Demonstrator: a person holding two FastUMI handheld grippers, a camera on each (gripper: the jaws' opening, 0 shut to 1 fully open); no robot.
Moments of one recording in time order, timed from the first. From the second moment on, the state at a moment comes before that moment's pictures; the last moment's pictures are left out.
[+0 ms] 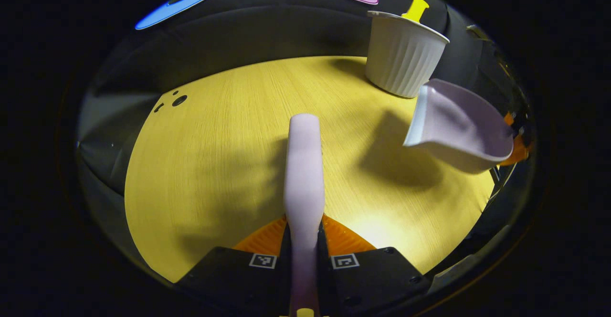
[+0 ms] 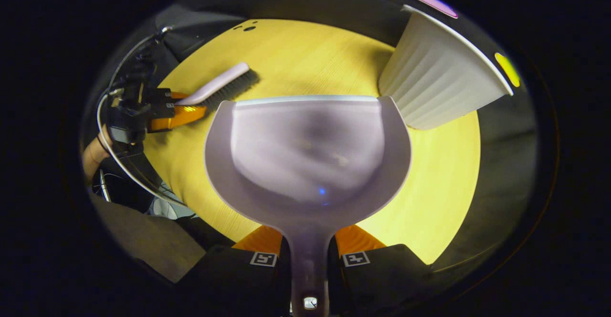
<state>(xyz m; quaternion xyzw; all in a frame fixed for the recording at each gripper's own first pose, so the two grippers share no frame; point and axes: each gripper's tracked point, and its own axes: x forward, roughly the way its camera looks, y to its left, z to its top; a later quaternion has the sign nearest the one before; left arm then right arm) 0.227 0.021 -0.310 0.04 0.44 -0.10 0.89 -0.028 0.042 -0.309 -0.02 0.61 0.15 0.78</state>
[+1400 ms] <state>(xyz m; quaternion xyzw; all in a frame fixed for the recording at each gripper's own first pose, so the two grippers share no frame) 0.226 0.024 -0.257 0.09 0.40 -0.07 0.91 -0.005 0.042 -0.306 0.04 0.56 0.08 0.82</state>
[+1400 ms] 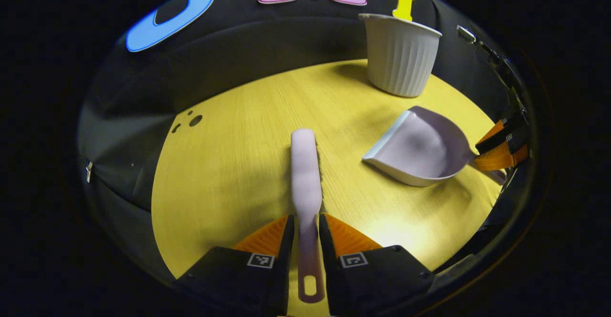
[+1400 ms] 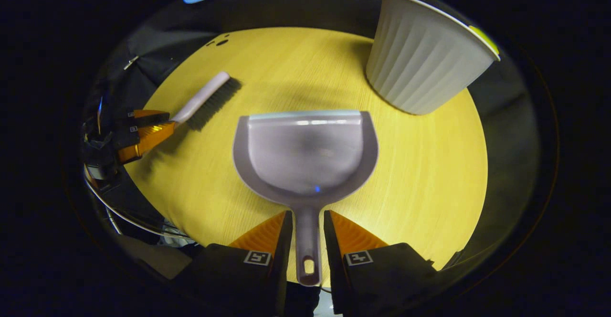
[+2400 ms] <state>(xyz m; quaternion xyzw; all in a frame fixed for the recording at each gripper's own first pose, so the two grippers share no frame) 0.193 -0.003 -0.024 -0.01 0.12 -0.05 0.99 0.044 0.076 -0.076 0.02 0.17 0.14 0.97</state>
